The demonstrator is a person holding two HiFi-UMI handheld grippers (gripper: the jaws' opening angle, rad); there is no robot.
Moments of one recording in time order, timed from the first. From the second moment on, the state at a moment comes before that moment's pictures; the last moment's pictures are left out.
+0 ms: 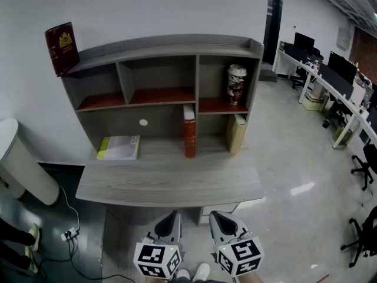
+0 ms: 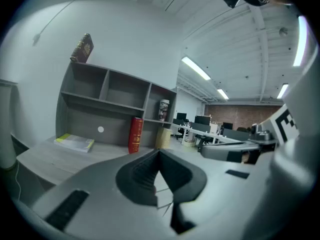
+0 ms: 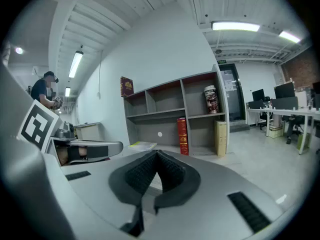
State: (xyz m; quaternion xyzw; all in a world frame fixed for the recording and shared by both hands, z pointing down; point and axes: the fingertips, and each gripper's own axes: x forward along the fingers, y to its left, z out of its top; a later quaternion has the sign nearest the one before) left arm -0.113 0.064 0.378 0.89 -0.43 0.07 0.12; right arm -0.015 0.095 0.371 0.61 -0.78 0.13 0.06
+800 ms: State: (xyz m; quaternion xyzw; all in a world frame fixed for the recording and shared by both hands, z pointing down) left arm -0.091 0.037 0.372 0.89 -0.44 0.08 0.12; right arm 0.010 0.077 0.366 0.60 -0.79 0.11 0.07
